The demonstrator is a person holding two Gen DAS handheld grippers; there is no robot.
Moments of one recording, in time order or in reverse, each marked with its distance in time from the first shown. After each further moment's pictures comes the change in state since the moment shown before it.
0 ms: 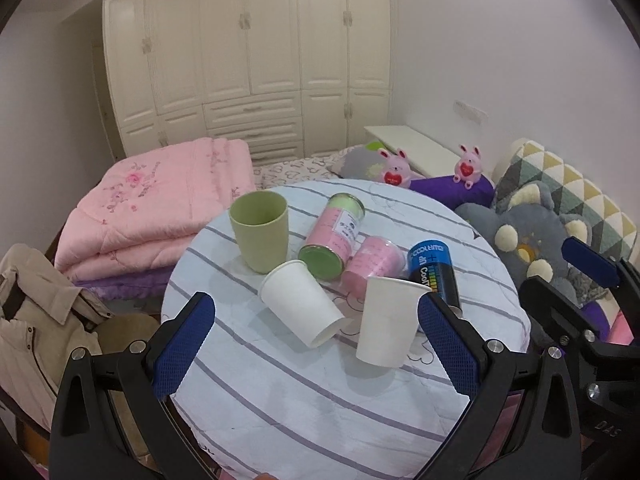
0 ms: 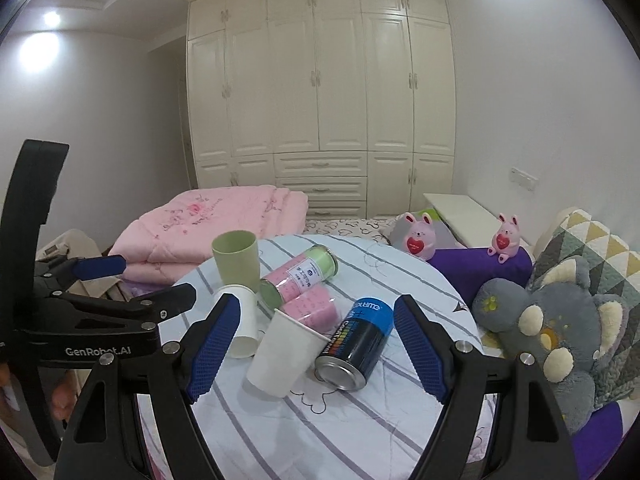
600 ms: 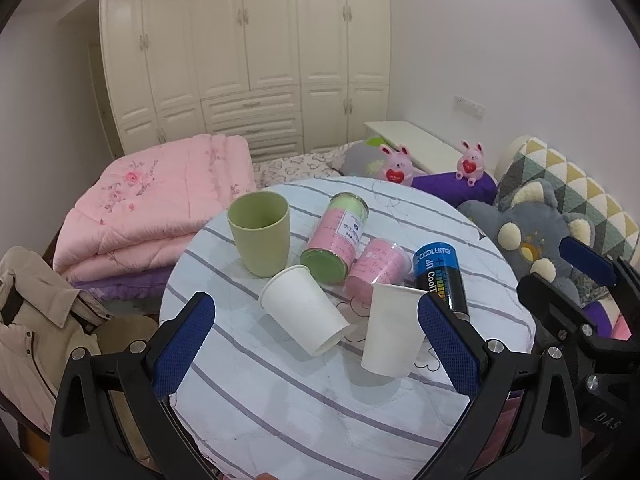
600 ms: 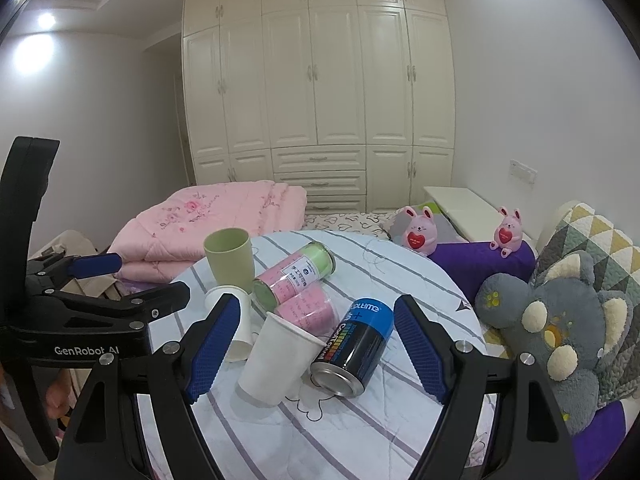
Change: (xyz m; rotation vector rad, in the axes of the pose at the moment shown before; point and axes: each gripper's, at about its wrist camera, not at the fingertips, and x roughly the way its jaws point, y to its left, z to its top) left arm 0.013 0.000 0.009 -0.001 0.019 0.003; right arm 0.014 -0.009 0.002 0.016 0.018 0.007
